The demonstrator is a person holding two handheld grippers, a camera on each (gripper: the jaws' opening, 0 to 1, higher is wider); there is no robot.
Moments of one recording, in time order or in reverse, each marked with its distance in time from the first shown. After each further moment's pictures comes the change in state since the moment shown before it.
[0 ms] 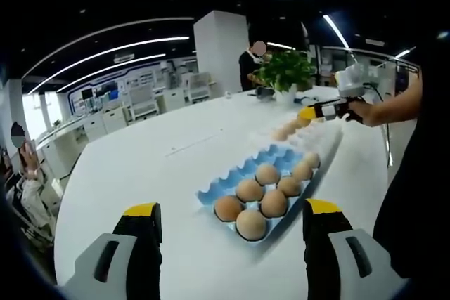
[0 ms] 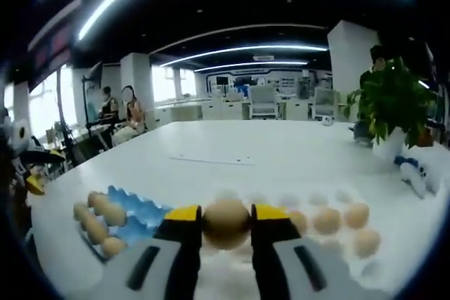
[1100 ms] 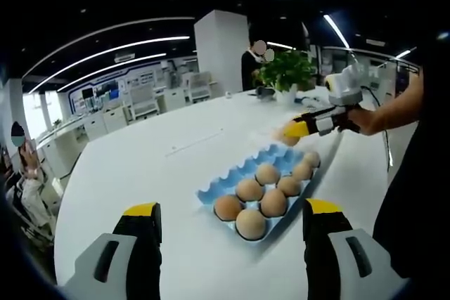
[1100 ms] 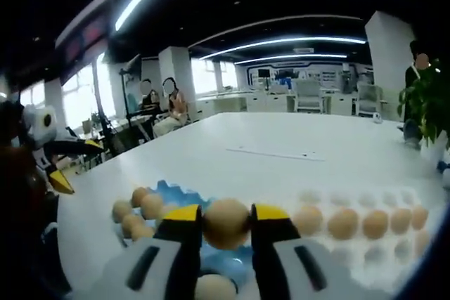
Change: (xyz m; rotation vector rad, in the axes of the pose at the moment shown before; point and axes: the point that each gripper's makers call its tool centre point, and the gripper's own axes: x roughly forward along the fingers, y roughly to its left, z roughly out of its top) left arm 0.000 0.001 0.001 -0.004 -0.003 0.003; right arm 0.027 0.106 -0.014 -0.035 0.055 0.279
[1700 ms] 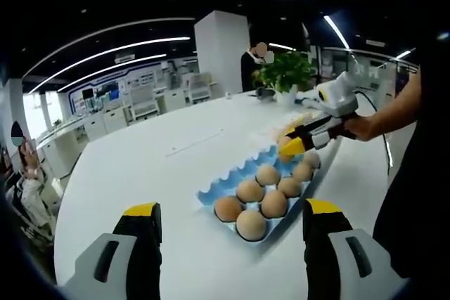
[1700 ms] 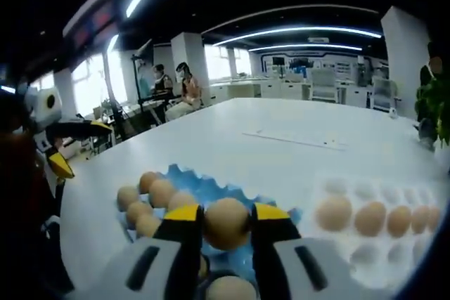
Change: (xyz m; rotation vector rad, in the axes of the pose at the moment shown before) left arm 0.001 0.001 0.000 -0.001 -0.003 0.001; right arm 0.019 0.019 -0.022 -0.036 0.085 0.069
